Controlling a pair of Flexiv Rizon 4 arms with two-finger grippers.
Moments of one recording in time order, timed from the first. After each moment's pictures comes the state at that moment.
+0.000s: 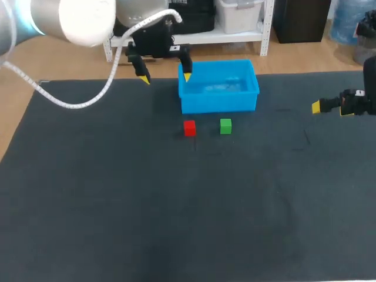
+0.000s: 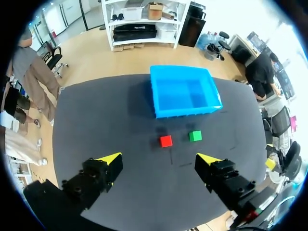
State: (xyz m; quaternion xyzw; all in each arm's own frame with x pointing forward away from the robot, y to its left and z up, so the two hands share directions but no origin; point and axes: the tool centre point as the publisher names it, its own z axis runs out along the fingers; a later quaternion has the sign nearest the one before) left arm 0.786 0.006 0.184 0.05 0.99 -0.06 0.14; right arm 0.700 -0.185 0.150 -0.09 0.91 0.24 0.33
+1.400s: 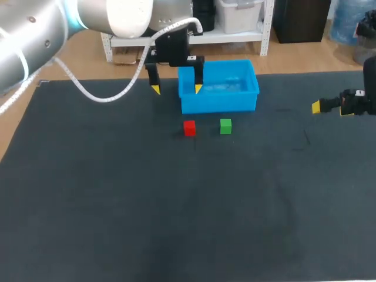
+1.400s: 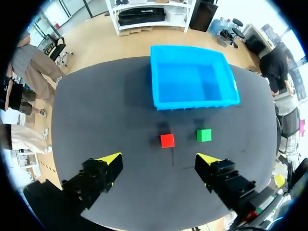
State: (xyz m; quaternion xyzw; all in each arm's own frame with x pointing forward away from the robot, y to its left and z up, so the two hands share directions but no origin) left arm 0.805 -0.016 0.136 0.03 1.00 -0.01 0.06; right arm 0.700 -0.185 0.150 -0.09 0.91 0.24 0.33
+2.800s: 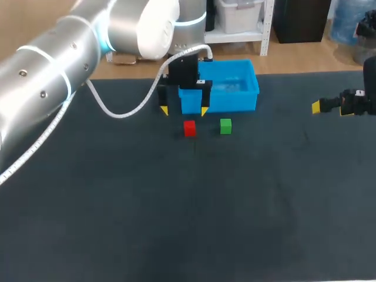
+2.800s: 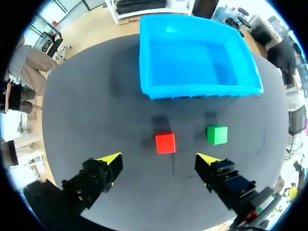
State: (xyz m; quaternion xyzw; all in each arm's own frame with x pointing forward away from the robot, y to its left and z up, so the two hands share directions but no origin) left arm 0.807 -0.030 0.064 0.03 1.00 0.01 0.01; right arm 0.700 -0.185 0.150 -0.09 0.91 0.24 0.33
